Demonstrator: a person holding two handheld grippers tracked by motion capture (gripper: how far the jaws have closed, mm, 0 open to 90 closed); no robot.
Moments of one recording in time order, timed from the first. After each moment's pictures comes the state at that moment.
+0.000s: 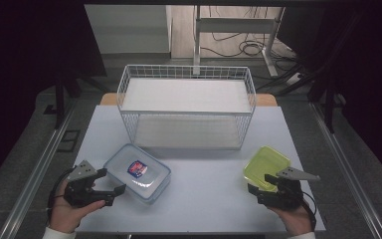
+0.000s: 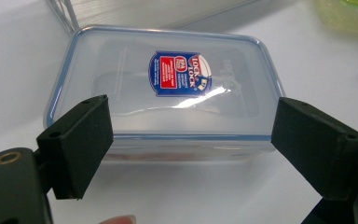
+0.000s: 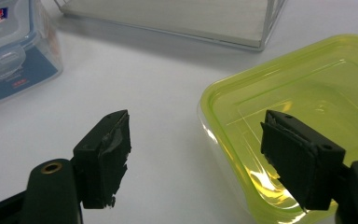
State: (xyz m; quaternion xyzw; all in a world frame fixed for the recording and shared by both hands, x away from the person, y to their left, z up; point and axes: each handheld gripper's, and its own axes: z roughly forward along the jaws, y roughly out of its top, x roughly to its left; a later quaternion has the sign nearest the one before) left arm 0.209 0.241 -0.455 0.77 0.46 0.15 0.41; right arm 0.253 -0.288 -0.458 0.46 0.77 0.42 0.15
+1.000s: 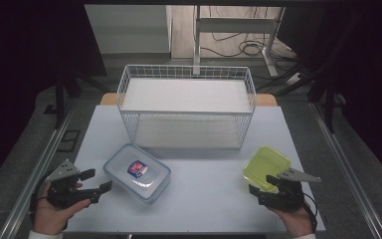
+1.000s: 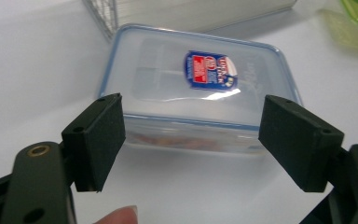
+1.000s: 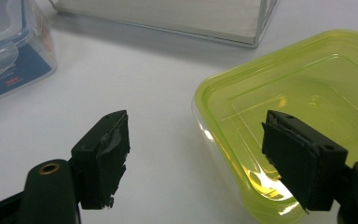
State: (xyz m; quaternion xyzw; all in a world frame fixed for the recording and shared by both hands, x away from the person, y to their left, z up) left arm 0.200 0.276 -0.449 0.75 0.49 0.15 0.42; right arm 0.251 -0.289 -0.461 0.46 0.77 0.41 0.16
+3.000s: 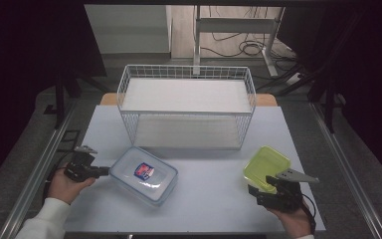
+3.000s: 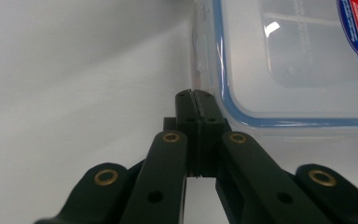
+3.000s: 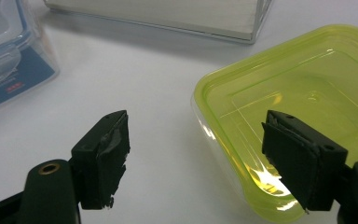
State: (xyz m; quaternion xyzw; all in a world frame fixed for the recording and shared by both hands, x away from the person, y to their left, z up) left arm 0.284 0.282 -0.491 0.81 0.51 0.05 0.30; right arm 0.249 -0.285 -0.461 0.47 0.77 0.40 0.16
